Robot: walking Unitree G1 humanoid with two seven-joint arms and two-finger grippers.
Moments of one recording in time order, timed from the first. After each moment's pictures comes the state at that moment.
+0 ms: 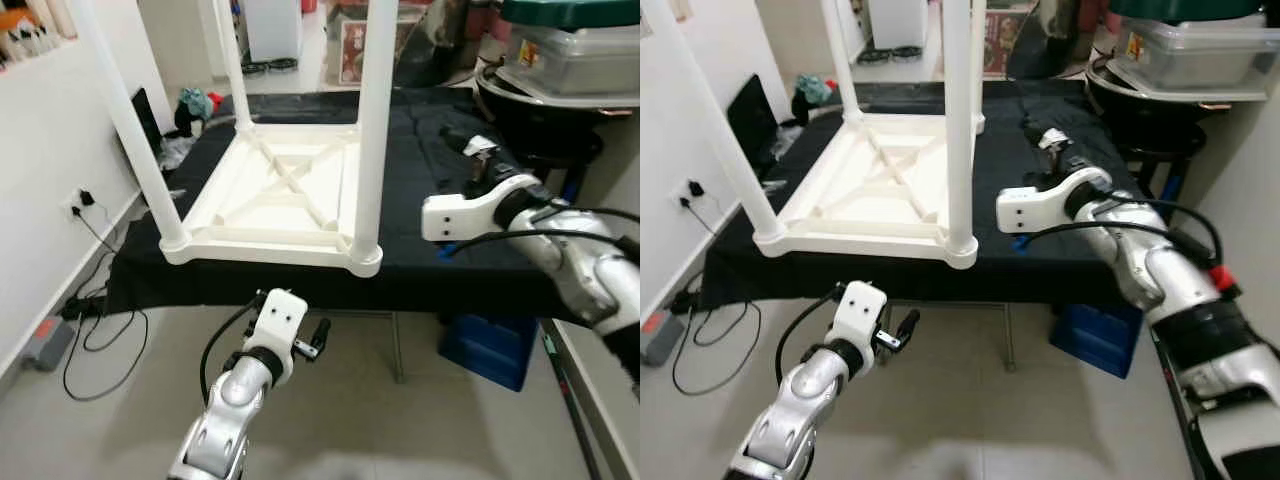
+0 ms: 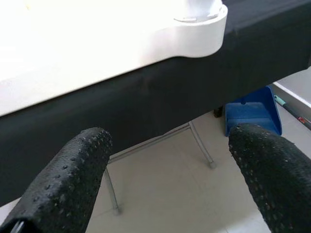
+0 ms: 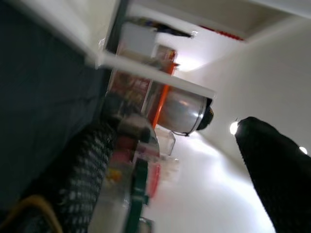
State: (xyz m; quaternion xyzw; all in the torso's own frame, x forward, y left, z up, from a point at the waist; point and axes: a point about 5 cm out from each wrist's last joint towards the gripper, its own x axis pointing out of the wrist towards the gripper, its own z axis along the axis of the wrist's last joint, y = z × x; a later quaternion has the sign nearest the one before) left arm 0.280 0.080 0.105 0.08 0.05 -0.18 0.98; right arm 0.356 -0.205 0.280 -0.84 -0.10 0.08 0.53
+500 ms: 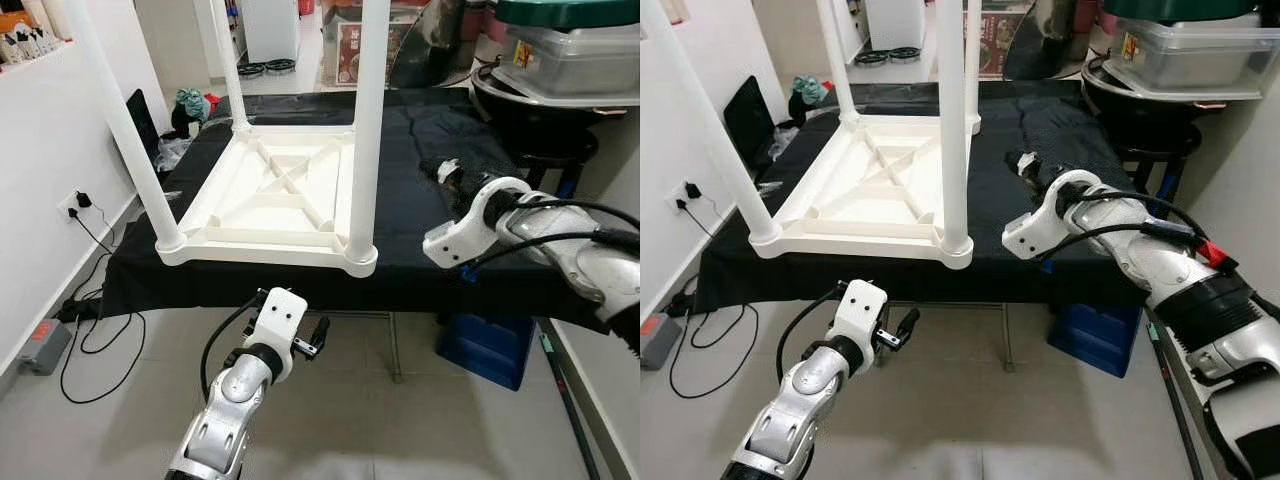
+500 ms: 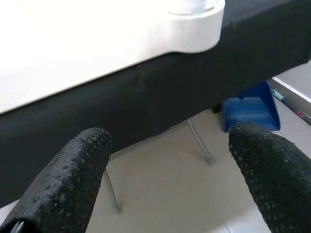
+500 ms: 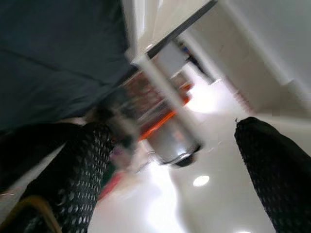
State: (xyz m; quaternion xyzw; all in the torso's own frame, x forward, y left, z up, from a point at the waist) left arm 0.285 0.079 0.099 0.09 0.06 -0.19 0.98; right arm 0.353 -0.181 0.264 -0.94 -0.09 0.14 0.29
